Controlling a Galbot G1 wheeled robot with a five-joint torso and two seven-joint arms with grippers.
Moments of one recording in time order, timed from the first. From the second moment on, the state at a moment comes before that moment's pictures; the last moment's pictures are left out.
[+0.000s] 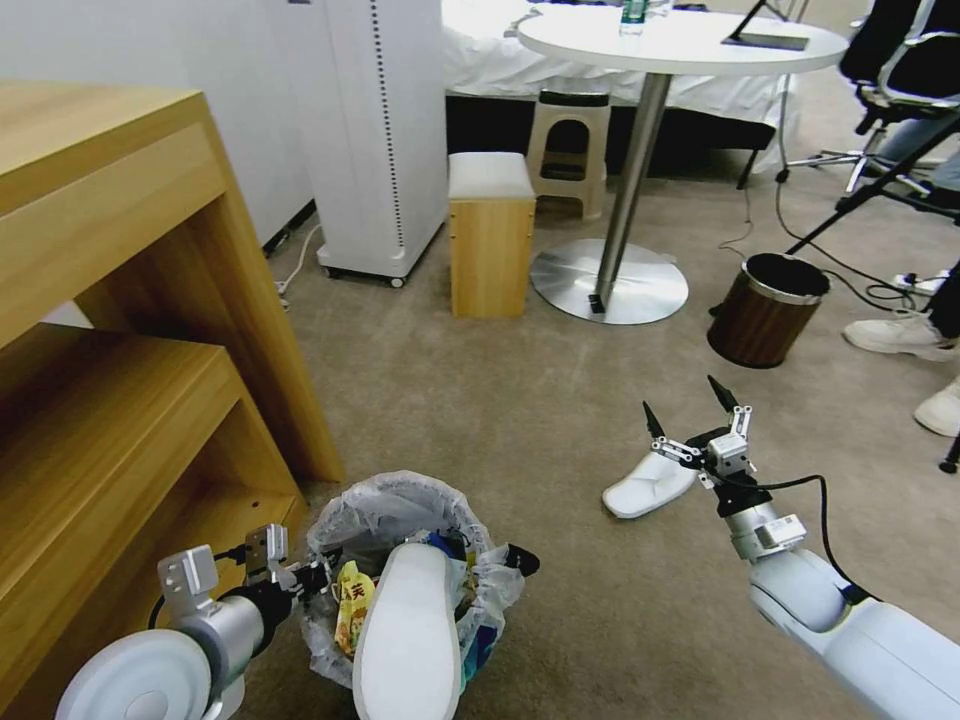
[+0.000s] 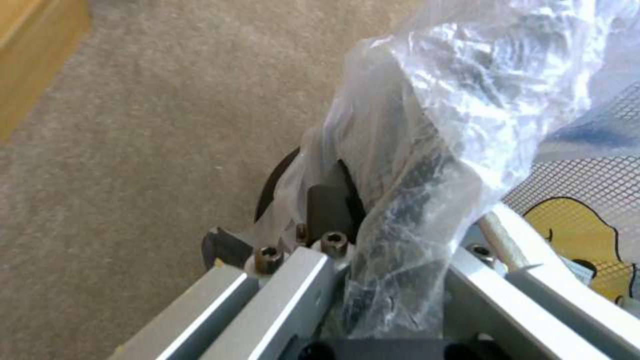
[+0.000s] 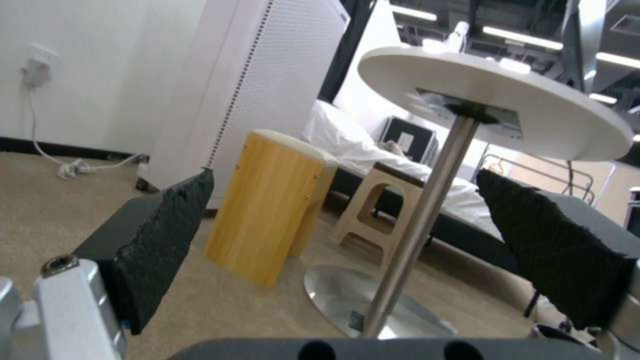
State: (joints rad) left arm 1.65 -1.05 -0.63 -2.34 -1.30 0.69 -0.56; right arm -1.06 0.66 -0.01 1.57 0.28 0.68 0.34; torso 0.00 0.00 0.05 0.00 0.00
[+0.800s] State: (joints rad) left arm 1.65 -1.06 -0.64 -2.35 -1.30 0.69 -0.56; right arm -1.08 0.67 -0.01 1.56 0.26 0.70 0.35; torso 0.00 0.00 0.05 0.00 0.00
